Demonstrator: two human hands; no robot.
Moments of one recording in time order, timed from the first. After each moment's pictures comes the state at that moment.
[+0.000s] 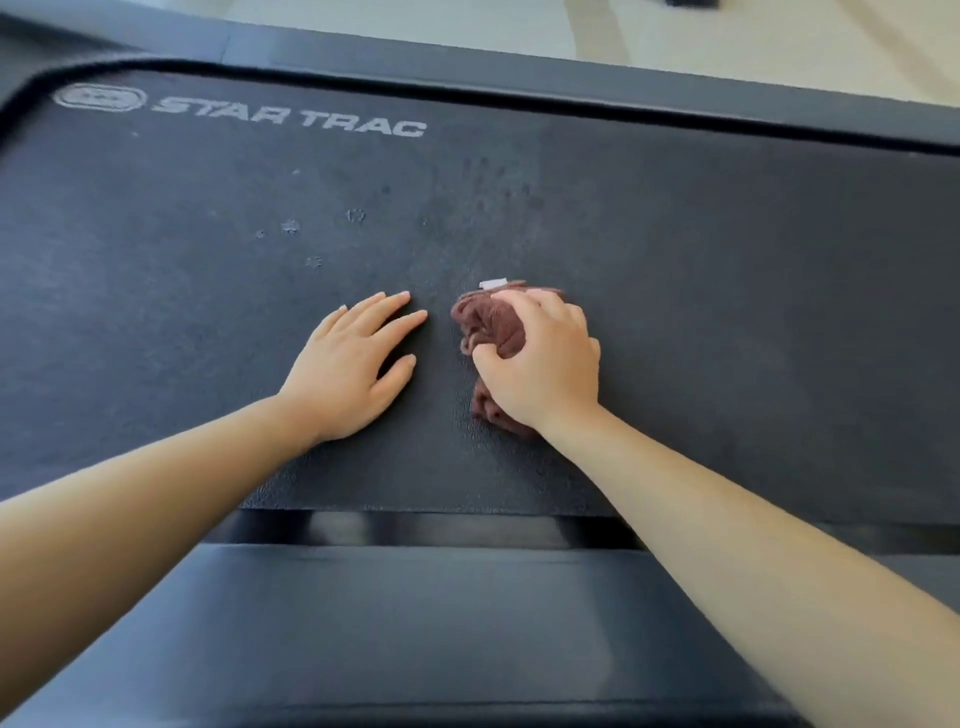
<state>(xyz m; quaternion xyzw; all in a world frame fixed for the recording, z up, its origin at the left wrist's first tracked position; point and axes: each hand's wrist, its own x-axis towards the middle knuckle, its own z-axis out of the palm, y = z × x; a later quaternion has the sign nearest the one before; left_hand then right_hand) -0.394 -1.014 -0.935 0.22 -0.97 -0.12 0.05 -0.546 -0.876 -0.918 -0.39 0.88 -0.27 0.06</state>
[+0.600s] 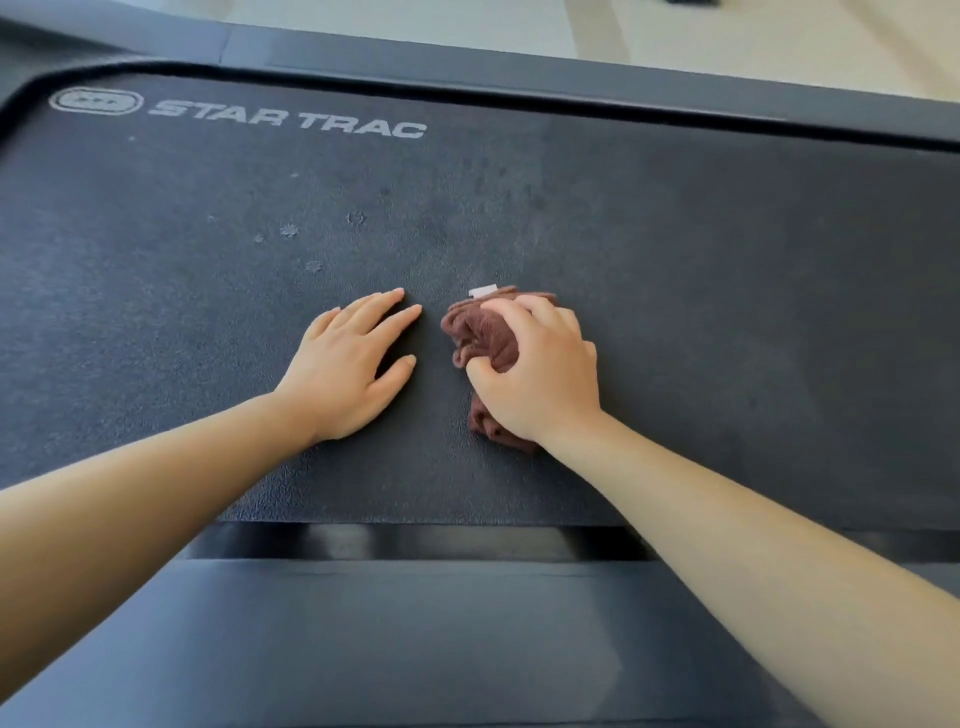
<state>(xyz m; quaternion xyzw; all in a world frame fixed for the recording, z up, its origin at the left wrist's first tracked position) -0.395 -1.021 -0.933 0.23 -0.96 -0.12 0.05 -0.544 -0.877 -0.920 -0.43 0.86 -0.26 0.06</state>
